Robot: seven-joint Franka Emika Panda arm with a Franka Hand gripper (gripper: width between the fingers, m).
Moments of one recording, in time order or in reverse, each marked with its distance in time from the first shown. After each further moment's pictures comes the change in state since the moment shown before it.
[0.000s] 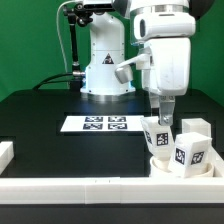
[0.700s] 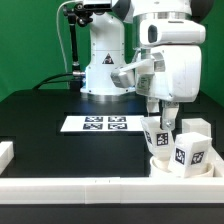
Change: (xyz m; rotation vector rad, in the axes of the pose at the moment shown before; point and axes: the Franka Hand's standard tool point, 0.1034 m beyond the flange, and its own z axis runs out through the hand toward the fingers) arm -0.001 -0.004 0.006 0.009 -0.018 -0.076
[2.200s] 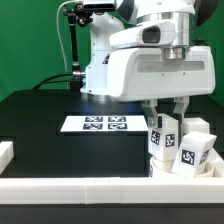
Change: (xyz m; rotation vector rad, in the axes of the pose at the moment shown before) arm 0.011 0.001 0.000 0.009 0.040 1.288
